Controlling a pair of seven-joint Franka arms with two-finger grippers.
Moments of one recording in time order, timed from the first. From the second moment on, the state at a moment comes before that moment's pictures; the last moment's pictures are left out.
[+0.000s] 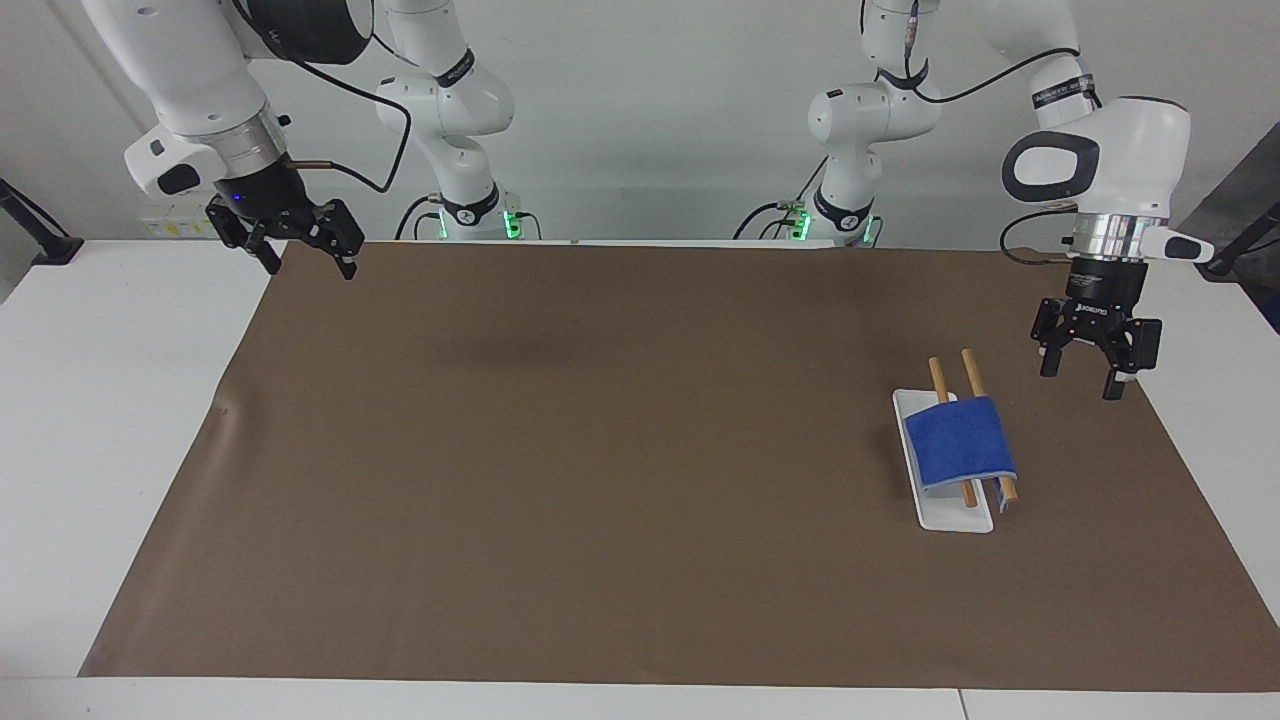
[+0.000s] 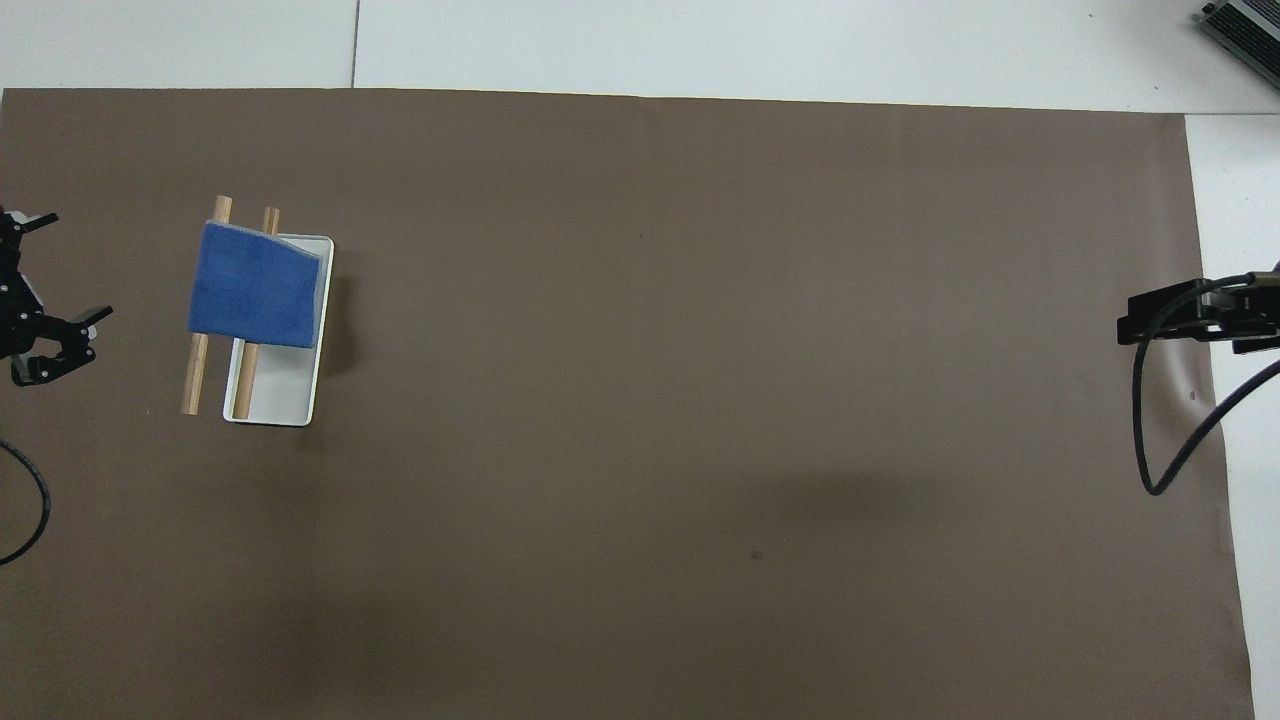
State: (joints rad) left arm 0.11 -0.14 0.00 -2.24 -0.46 2.70 -1.15; right arm 0.01 -0.02 -0.07 -1.60 0.00 1.58 0.04
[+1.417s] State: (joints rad) left arm -0.07 0.00 -0.04 -1.64 -0.04 1.77 -0.19; right arm 0.03 -0.03 -0.06 -1.63 -0.04 1.60 0.06
